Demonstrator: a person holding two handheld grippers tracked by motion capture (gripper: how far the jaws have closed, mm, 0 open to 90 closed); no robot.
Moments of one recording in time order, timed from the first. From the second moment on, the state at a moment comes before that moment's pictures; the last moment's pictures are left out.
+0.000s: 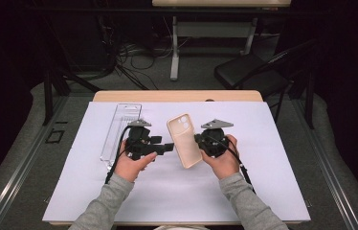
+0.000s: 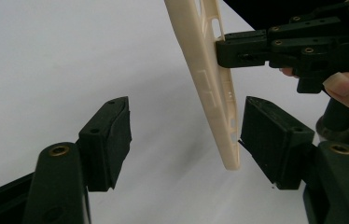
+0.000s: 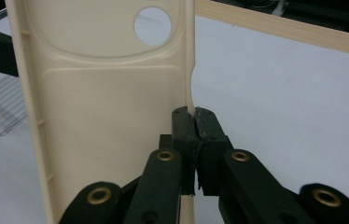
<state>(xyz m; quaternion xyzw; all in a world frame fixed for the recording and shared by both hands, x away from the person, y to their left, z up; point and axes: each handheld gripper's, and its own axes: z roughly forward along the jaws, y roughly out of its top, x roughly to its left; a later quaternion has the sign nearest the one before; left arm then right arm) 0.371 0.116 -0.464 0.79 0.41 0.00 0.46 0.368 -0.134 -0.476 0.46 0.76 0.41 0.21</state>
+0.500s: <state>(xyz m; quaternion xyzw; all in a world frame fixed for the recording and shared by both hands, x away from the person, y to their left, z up) 0.368 0.107 -0.477 0.78 0.41 -0.01 0.47 0.365 -0.127 -0.478 0.45 0.77 0.40 0.21</state>
